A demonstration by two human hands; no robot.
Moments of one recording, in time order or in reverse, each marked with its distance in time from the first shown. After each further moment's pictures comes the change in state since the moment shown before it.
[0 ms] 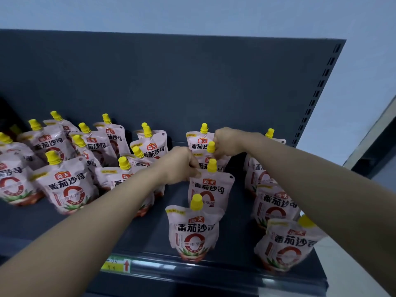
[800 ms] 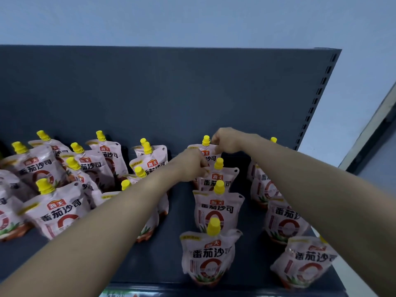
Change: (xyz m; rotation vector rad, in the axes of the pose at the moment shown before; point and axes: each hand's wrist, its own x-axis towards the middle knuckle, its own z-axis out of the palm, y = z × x) left_hand 0.051 -0.006 -0.016 0.133 -0.079 0.033; right_hand 0.043 0.013 -0.011 0.245 0.045 0.135
